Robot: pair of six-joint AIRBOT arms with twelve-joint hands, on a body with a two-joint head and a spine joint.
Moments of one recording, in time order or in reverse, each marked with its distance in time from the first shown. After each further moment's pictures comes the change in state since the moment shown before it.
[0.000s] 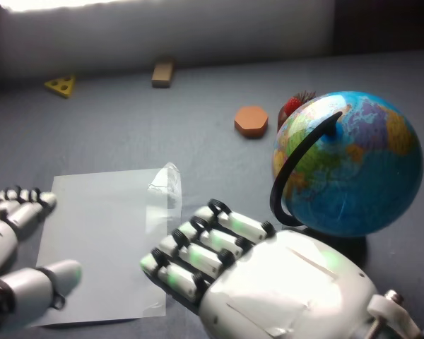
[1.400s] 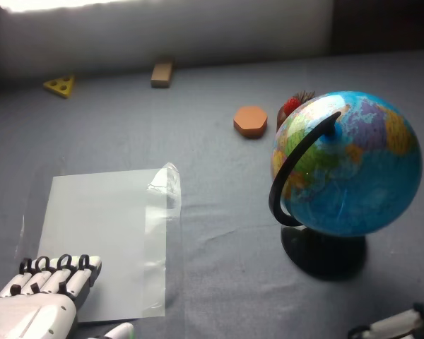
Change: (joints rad) left arm 0.125 -0.356 0.047 -0.023 -0.320 0.014; right arm -0.144 0.520 0.380 0.165 -1.555 -0.359
